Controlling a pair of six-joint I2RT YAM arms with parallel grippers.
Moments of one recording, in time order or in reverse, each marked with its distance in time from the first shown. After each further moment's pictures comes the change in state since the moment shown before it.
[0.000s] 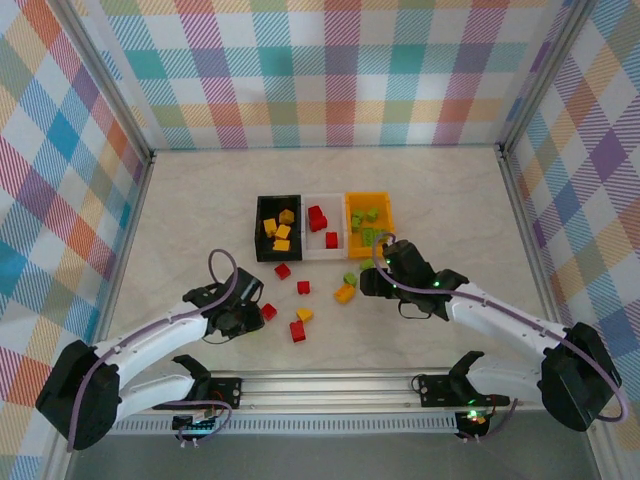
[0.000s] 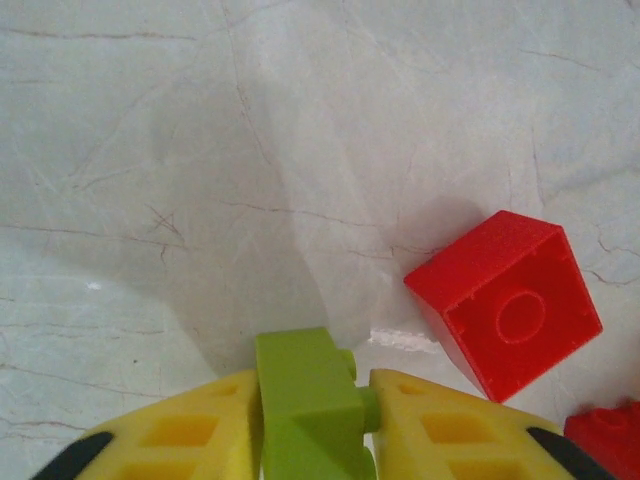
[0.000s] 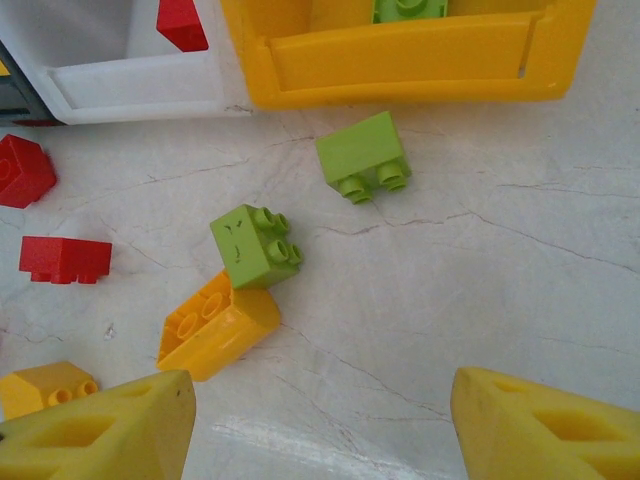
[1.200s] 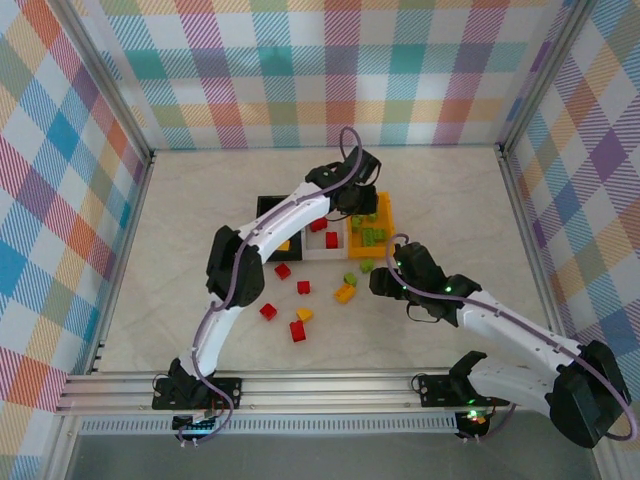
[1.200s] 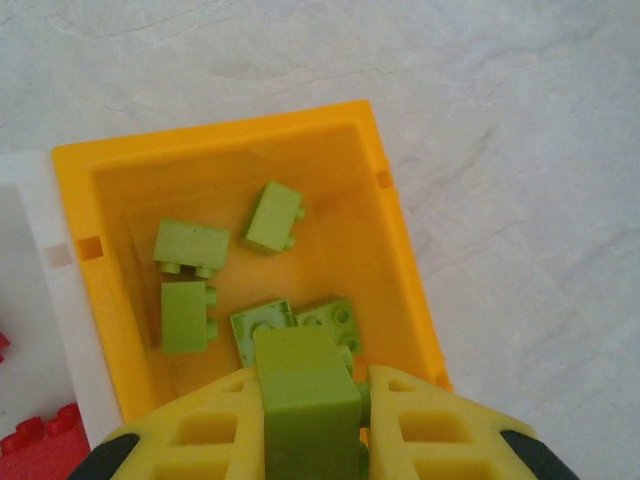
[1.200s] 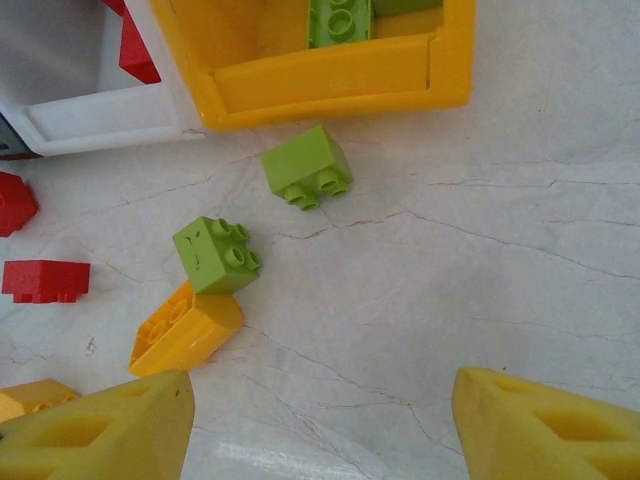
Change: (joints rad) left arm -0.133 1.247 1.760 -0.185 0.016 0.312; right arm -0.039 -0.100 -0.034 -0.045 0.032 0.023
